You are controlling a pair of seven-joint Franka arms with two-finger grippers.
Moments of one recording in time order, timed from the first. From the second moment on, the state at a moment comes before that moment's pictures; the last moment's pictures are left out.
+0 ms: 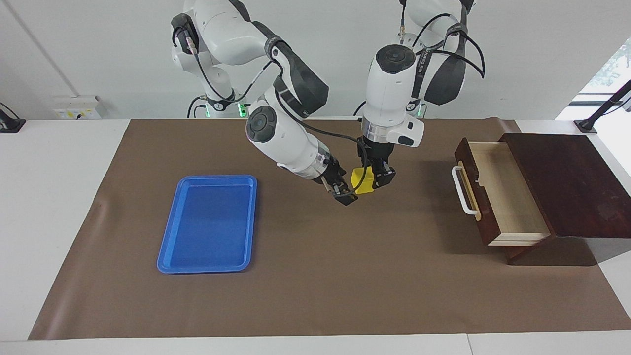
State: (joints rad) left arm -0.58 0.26 0.04 -1.52 0.04 1.85 -2.41; right arm 0.43 0.59 0.07 -1.20 0.58 1.92 1.63
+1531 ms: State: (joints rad) left arm -0.58 0.26 0.05 -1.53 0.03 1.84 -2.40; right arm 0.46 0.59 0.06 -1.20 0.58 1.94 1.70
